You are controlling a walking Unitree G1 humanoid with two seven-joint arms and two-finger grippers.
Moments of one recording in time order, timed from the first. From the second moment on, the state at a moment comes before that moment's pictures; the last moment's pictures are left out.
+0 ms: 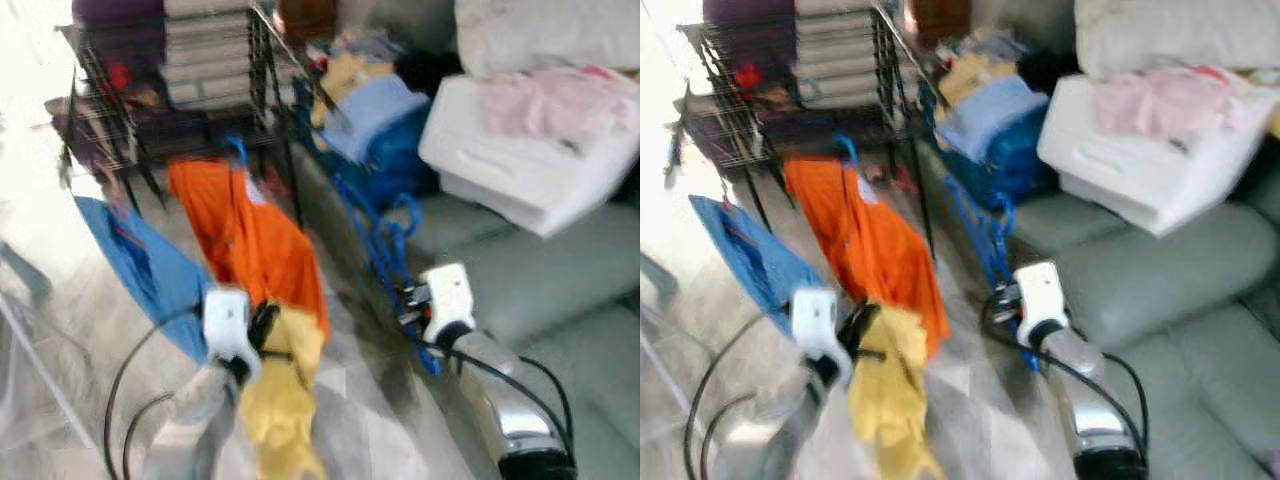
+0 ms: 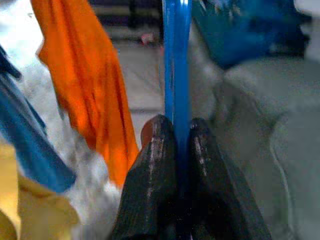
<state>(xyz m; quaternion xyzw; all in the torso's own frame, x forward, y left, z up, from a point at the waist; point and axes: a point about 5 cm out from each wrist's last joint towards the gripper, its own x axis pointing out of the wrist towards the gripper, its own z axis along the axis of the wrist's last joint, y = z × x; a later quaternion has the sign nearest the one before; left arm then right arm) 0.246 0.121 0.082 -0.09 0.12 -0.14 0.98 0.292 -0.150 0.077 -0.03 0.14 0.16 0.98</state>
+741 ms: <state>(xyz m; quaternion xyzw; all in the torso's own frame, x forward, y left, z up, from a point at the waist) 0.240 0.131 0.079 -0.08 0.13 -0.12 0.98 0.310 -0.130 0.080 -0.01 0.13 0.17 0.98</state>
